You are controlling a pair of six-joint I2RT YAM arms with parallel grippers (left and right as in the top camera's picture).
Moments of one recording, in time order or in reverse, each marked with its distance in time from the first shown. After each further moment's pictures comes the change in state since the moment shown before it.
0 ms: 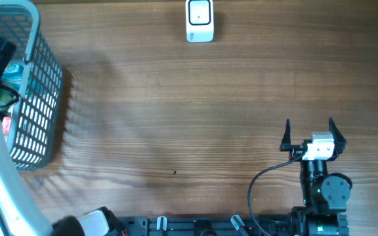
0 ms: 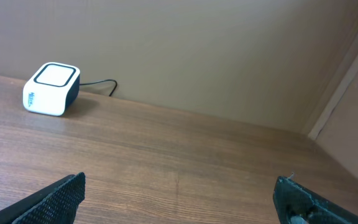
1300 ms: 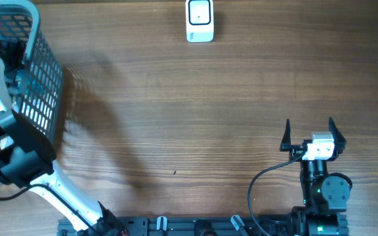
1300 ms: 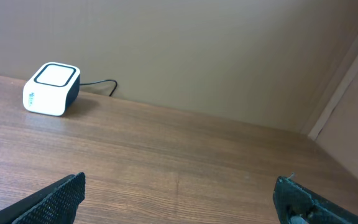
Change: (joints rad) left arm 0.089 0.663 0.086 0.233 0.126 -0.252; right arm 0.000 0.000 0.000 0.000 0.000 0.000
